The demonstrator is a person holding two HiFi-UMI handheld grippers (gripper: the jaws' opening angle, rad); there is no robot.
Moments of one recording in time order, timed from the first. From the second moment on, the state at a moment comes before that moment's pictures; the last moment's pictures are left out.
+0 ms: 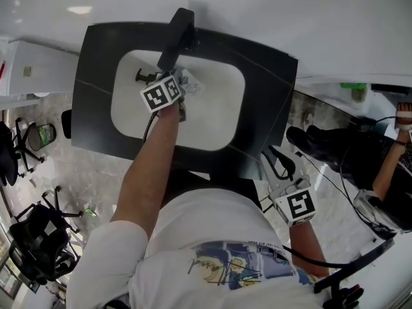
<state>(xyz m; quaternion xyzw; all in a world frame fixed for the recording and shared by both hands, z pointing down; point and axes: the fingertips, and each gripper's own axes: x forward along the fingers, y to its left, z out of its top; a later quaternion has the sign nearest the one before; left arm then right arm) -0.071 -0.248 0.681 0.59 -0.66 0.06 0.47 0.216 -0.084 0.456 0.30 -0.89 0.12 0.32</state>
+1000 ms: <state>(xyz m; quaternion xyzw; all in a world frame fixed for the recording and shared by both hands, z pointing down) -0.102 -0.215 0.673 0.58 -0.66 0.04 0.48 0.194 -0.079 0.458 0.29 -0.89 0.14 0.31</state>
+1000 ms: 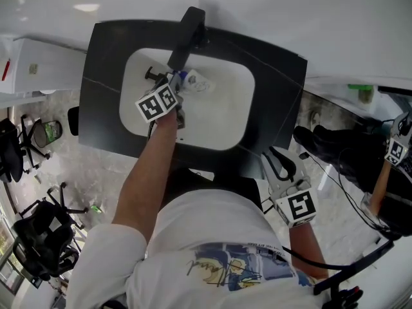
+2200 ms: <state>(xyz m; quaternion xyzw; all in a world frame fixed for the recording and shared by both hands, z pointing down) -0.195 -0.217 0.736 0.41 -0.72 0.02 0.55 0.160 -0.059 0.453 0.33 -0.87 0.16 0.32</state>
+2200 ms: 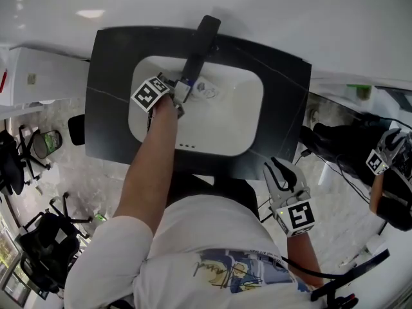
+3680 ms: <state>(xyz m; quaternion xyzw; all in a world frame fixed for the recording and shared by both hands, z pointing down) -0.163 -0.252 0.519 0.79 -0.57 0.15 0.17 0.108 -0.029 0.441 0.39 -0.87 0.15 0.26</state>
